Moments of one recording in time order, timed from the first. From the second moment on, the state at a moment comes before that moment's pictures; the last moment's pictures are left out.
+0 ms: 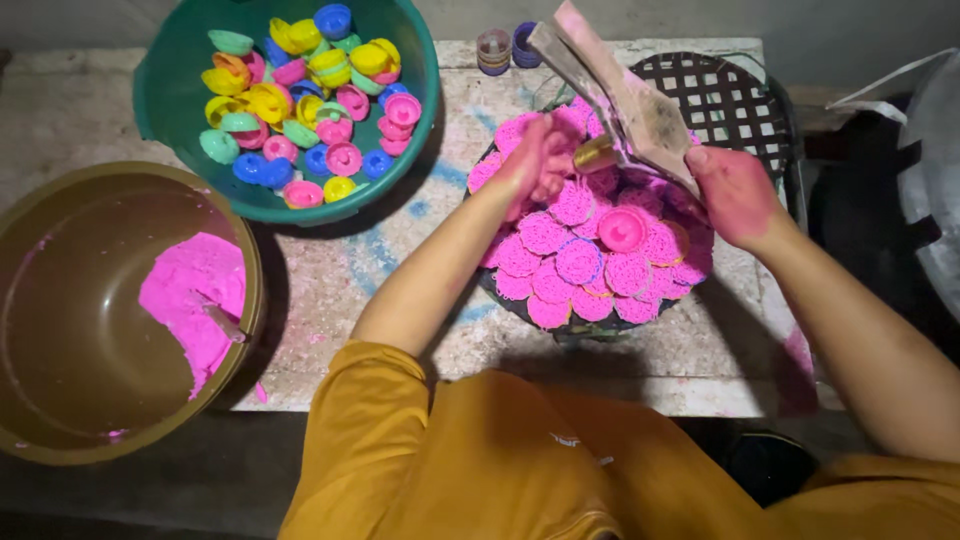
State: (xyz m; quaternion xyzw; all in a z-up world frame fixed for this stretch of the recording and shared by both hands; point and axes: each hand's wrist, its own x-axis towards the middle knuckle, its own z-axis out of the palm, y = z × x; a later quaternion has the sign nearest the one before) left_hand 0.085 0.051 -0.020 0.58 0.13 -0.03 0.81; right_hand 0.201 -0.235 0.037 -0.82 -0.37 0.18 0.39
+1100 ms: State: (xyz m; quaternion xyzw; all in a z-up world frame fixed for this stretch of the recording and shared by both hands) left_hand -0.024 -0.018 0.005 0.90 0.18 0.35 0.20; right_hand 0.065 -0.333 -0.043 -0.61 -0.21 0.03 0.76
